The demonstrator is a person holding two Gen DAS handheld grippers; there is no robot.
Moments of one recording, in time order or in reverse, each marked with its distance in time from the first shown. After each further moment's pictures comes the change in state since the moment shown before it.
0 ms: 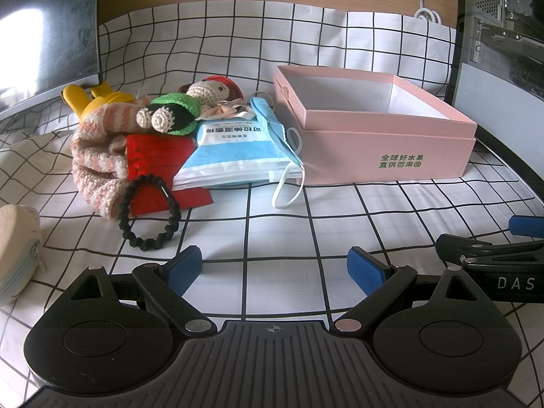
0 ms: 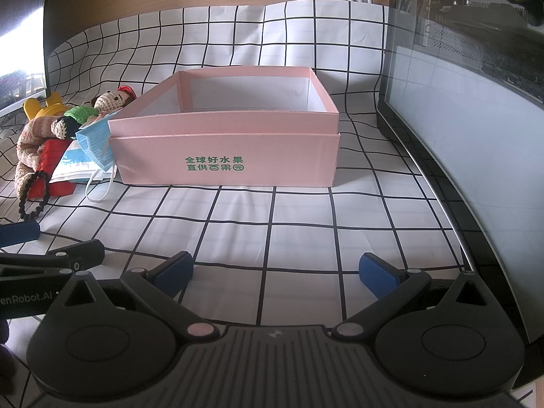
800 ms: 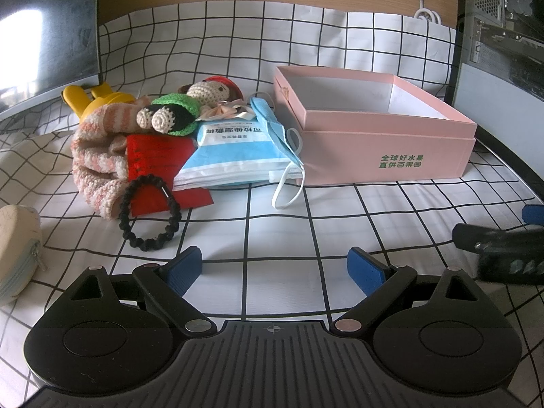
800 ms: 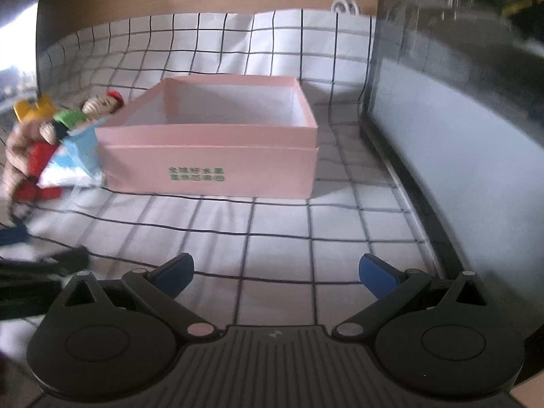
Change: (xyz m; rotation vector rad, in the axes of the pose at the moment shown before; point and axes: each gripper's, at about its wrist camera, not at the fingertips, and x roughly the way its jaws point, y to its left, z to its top) left arm 0.000 0.000 0.000 0.000 -0.001 0.001; right arm -0.013 -0.009 0.011 0.011 0.007 -0.008
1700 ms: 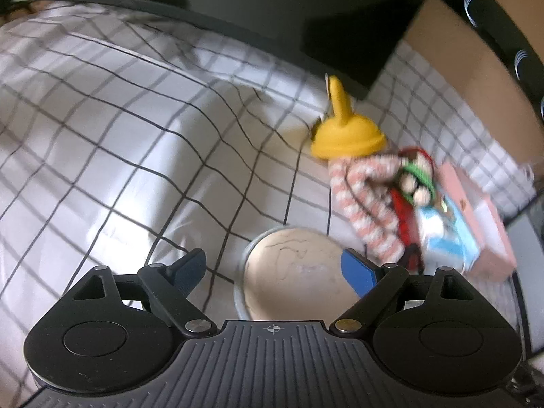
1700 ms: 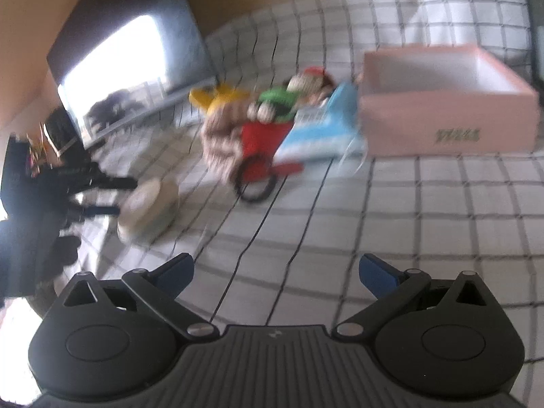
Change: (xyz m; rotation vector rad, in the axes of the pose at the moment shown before) left arm -0.041 0.307 0.023 -0.428 0.152 -0.117; right arm -0.046 0.132 -0.015 0.042 0.097 0.496
